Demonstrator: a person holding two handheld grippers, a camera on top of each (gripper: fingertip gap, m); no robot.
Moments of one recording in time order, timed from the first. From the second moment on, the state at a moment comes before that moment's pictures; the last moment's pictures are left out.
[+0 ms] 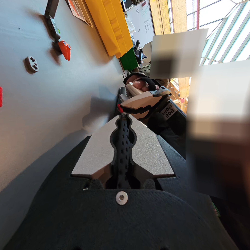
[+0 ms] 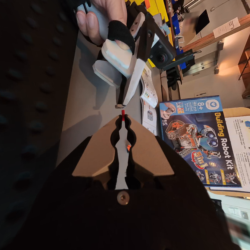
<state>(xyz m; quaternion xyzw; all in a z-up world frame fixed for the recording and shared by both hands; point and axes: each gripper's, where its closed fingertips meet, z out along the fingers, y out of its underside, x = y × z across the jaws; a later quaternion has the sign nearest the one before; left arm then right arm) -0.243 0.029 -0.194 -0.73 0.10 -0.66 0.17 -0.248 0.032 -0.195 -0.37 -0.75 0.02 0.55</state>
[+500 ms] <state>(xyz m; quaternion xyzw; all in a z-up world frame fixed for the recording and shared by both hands) -0.242 0.031 -0.202 -0.73 0.08 -0.66 0.14 -0.249 0.028 -0.198 -0.31 -0.76 -0.05 0.56</state>
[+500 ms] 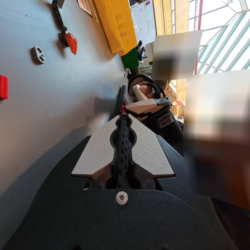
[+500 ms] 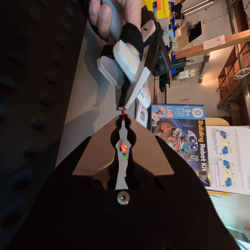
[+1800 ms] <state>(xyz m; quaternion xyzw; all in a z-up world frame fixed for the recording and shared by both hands) -0.248 0.040 -0.212 -0.75 0.04 -0.65 0.14 -0.253 0.038 -0.211 -0.43 -0.72 0.05 0.54</state>
